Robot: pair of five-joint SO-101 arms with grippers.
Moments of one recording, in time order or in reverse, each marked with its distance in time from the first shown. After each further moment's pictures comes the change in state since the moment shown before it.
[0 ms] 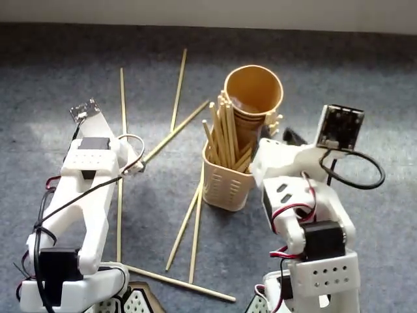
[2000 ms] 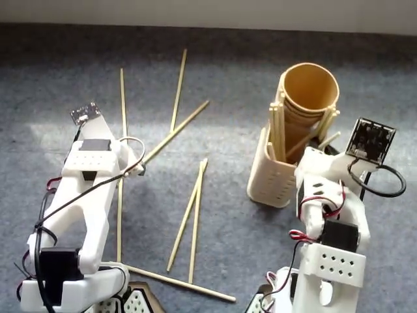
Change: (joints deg) left arm 0.0 0.0 1.2 0.0 0.2; right arm 24.6 2.7 13.9 -11.3 13.1
